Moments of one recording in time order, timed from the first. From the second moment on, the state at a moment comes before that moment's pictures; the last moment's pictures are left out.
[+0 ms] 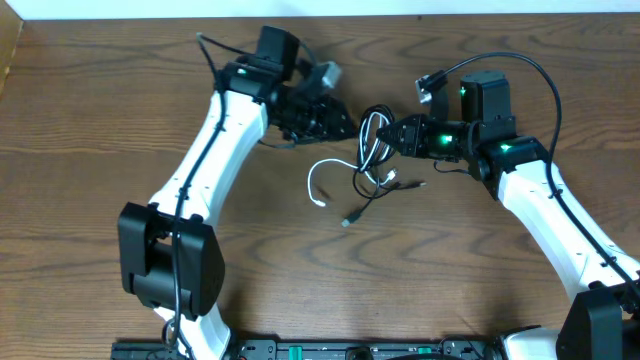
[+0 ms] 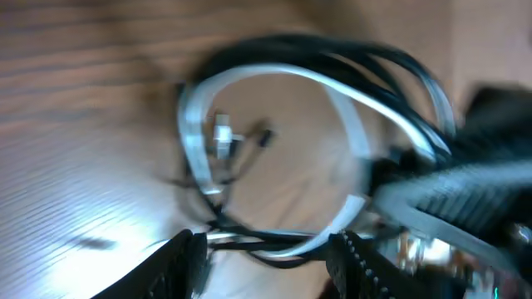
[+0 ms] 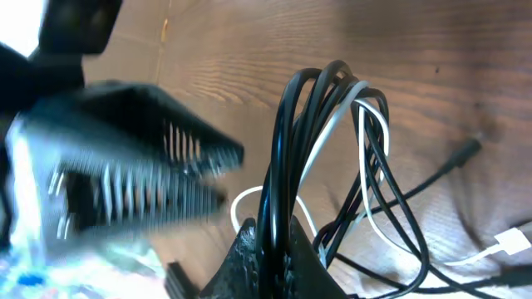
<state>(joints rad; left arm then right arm) -0.33 1.88 1.63 -0.97 0.74 -0.15 0.25 1.54 1.08 -0.29 -0.75 0.58</state>
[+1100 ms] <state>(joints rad) -0.48 1.88 1.63 -0.79 0.79 0.05 0.13 1.54 1.08 -0.29 -0.90 0.69</state>
